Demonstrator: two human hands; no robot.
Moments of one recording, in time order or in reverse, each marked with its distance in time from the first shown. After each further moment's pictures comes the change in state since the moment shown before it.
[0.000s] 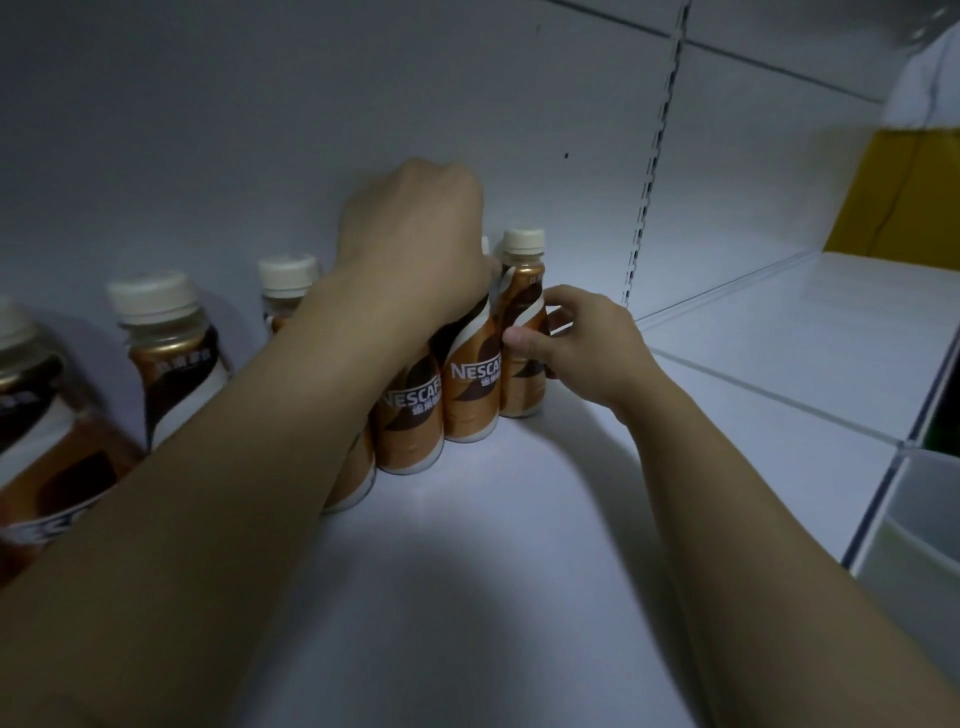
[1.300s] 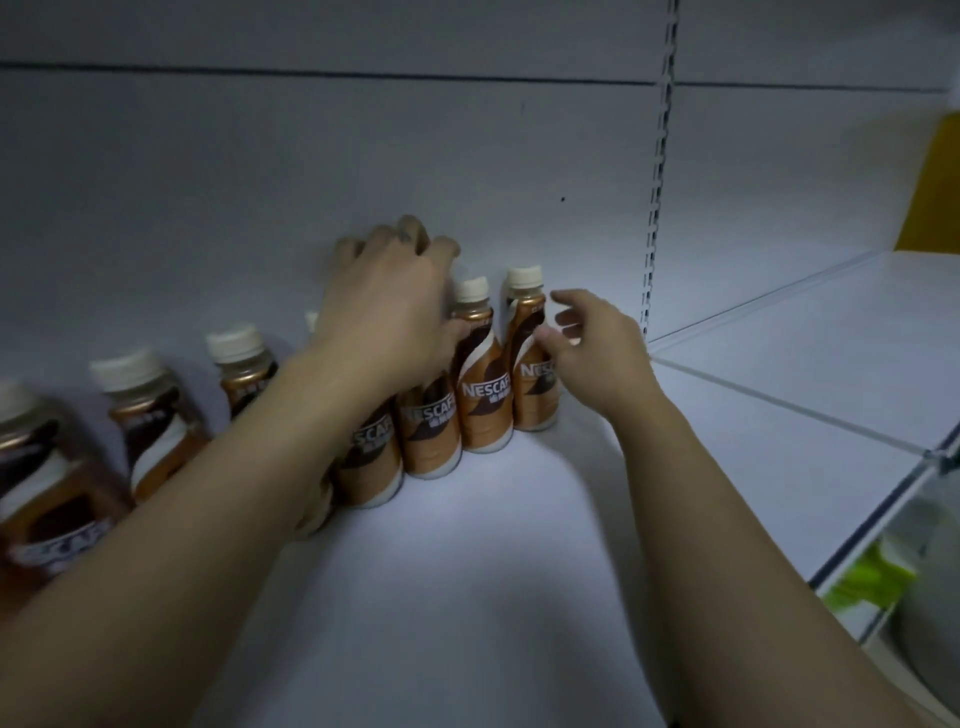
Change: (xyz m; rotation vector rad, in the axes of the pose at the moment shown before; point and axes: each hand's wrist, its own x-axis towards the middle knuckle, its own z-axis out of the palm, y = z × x) left_hand -0.035 -0.007 -0.021 0.302 0.048 0.078; right_hand -0.006 -0.006 -0.010 0.016 0.132 -0.048
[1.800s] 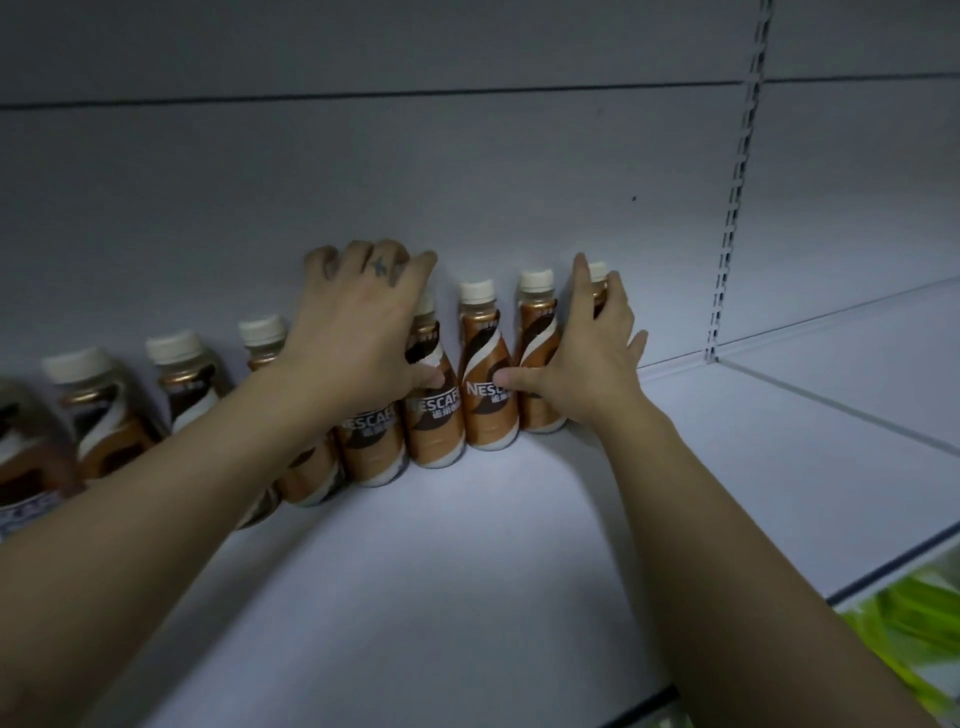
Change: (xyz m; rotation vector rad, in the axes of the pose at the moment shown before) left_hand -0.061 -0.049 -0.024 0.321 -0.061 -0.046; right_hand -0.023 -0.035 0.036 -0.169 -0.108 -0.101
